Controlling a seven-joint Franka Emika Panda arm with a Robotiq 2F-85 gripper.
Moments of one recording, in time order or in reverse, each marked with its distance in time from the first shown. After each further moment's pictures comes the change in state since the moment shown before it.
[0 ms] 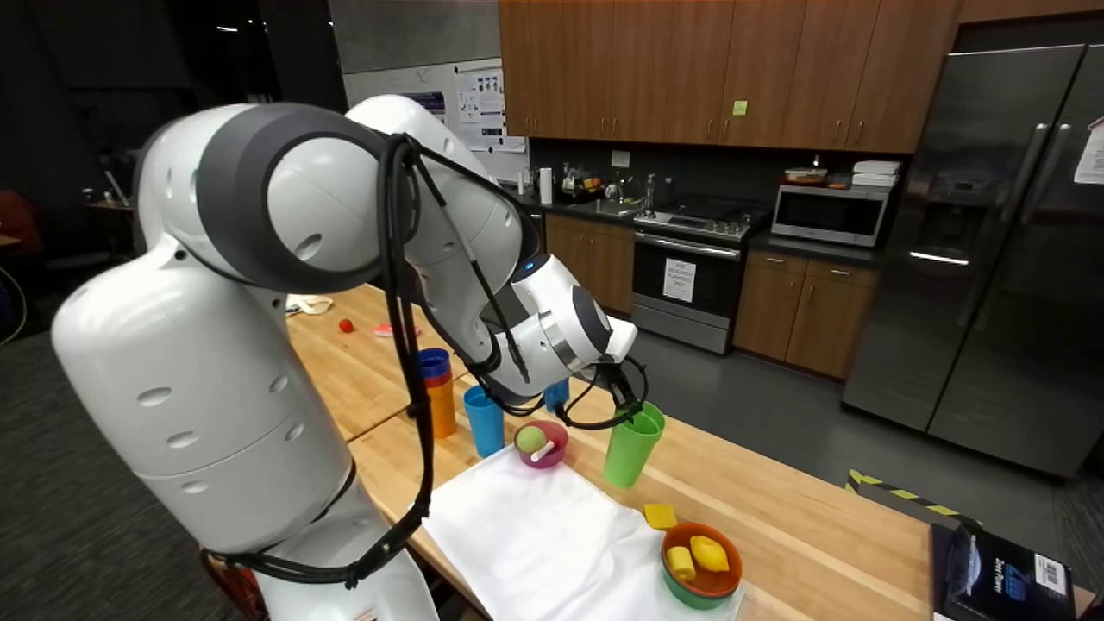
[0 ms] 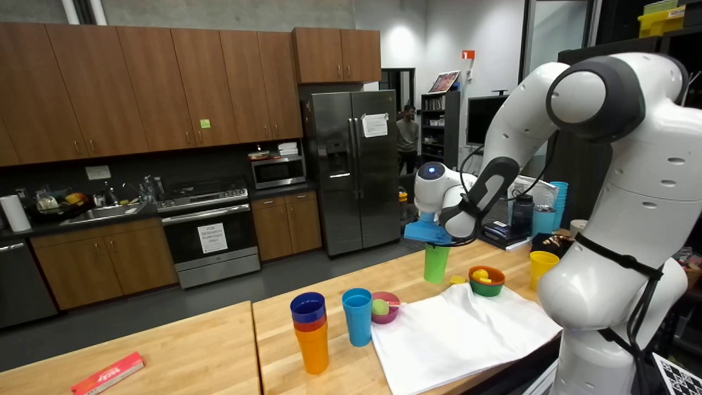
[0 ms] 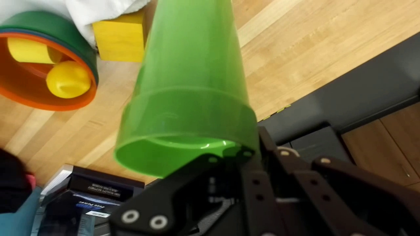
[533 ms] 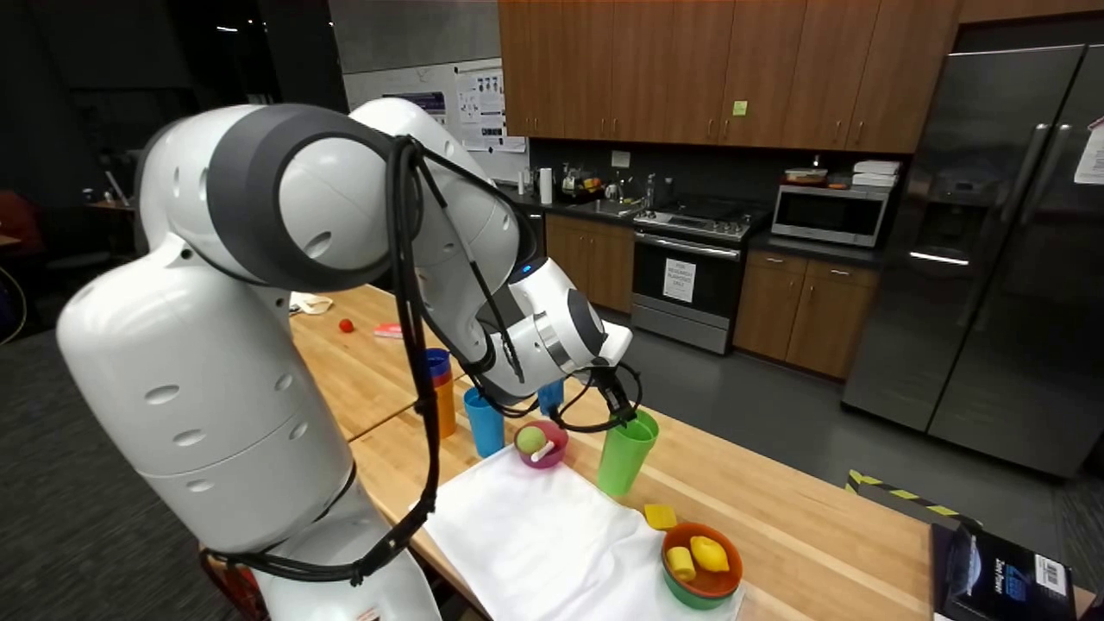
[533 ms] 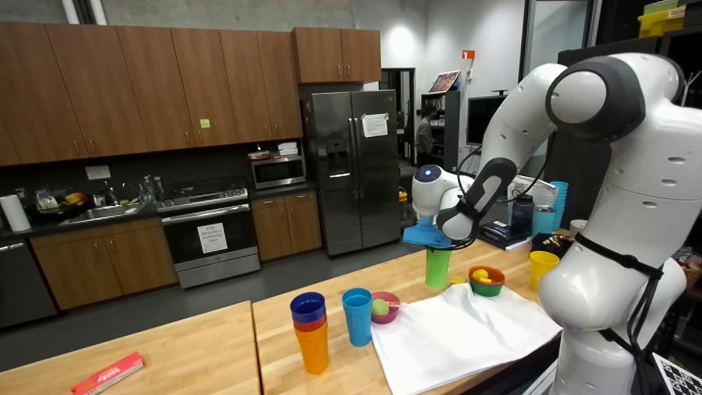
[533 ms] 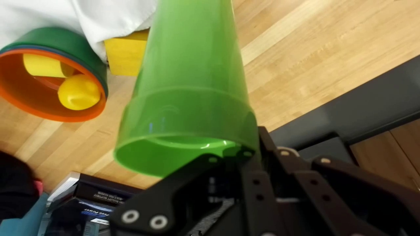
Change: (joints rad) arm 0.018 0.007 0.006 -0.007 0.038 -0.036 -0.021
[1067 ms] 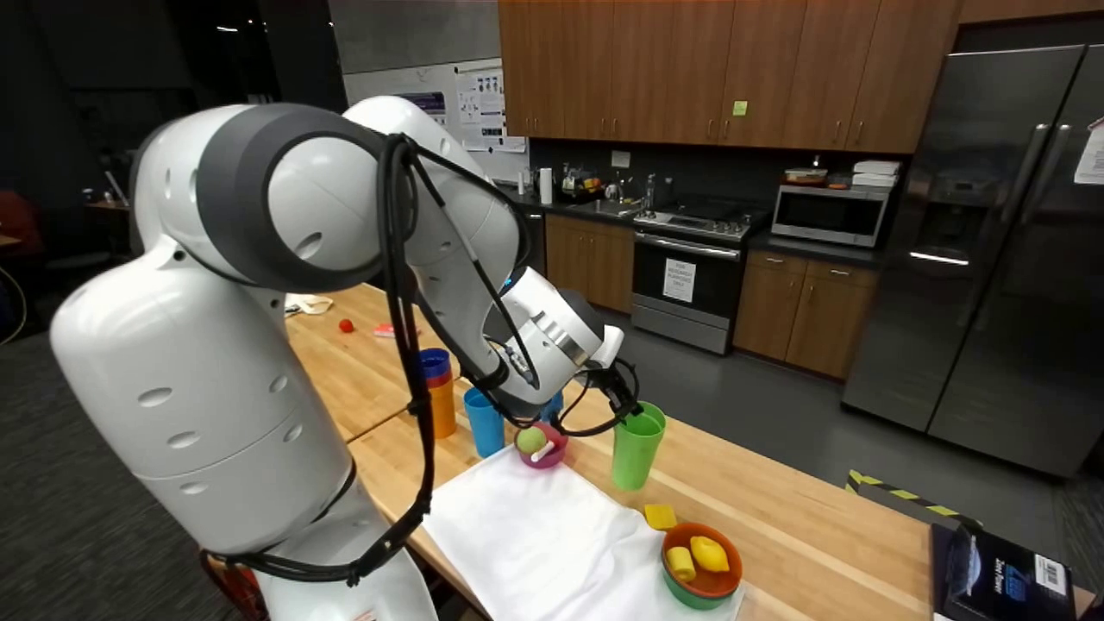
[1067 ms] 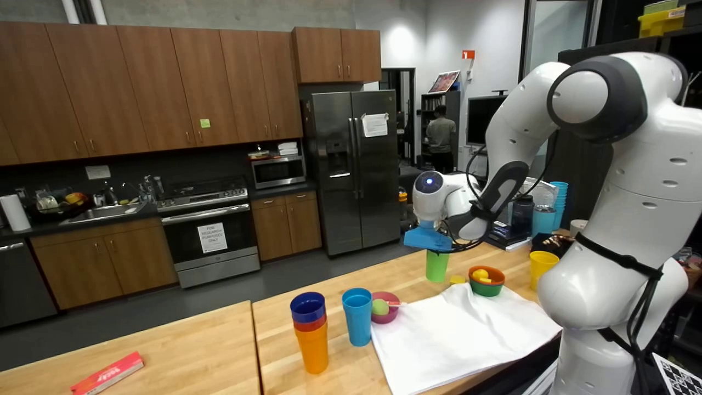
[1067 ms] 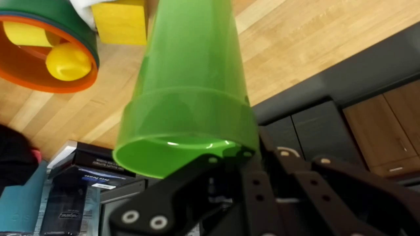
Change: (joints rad) arm -0.028 -0.012 0.019 0.006 -0.366 0.005 0.334
